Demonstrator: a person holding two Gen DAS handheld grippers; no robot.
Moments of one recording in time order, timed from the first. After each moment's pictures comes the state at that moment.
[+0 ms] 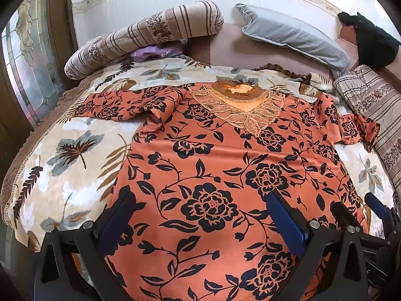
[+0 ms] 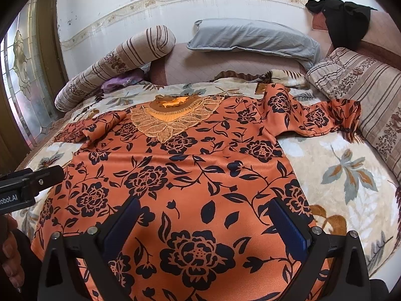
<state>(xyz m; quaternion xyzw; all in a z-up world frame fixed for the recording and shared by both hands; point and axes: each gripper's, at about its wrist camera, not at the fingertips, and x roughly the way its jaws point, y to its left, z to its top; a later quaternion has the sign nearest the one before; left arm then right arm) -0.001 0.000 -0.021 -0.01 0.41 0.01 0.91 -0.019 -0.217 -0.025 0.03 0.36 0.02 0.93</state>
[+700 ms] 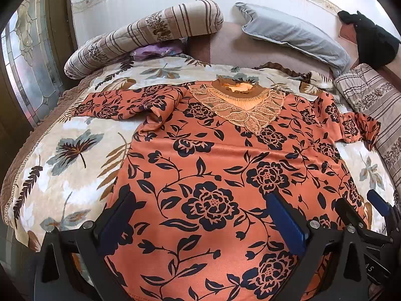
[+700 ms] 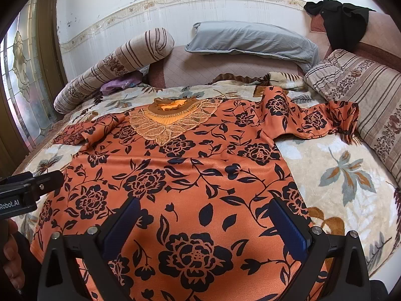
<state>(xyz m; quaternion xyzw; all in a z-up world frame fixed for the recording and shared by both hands) -0.002 0.002 -0.024 -0.01 0.42 0.01 0.91 -0.019 -0.218 -0.022 0.03 0.35 0.02 0.94</state>
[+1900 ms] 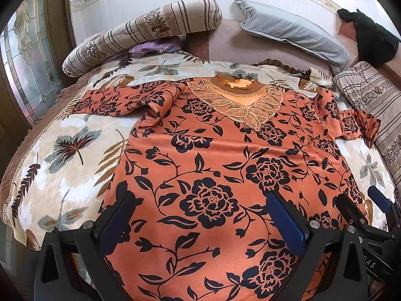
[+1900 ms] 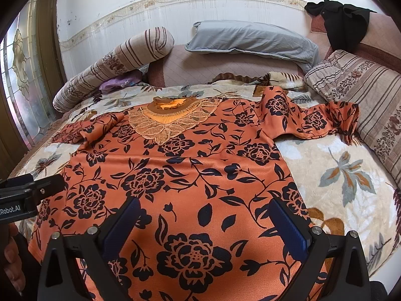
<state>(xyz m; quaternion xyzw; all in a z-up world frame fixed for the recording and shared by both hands) -0.001 0.000 -0.030 -0.01 0.42 0.01 0.91 -0.017 -0.218 -0.024 0.02 0.35 0.02 0.93</state>
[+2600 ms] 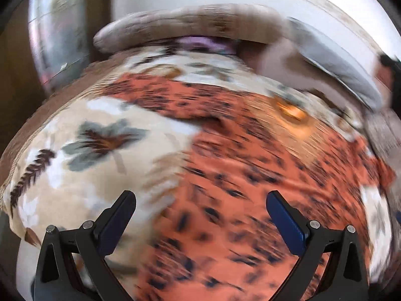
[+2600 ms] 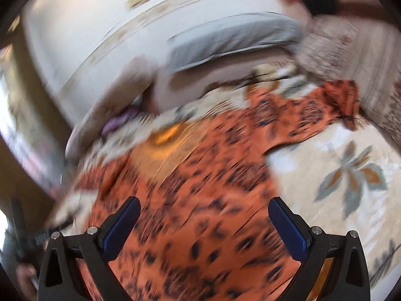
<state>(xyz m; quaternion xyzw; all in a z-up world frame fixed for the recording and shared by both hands) 0.044 0.124 -0.037 -0.11 0.42 0.09 0.90 0.035 -0.345 0.014 0.22 0.34 0.02 0.91</state>
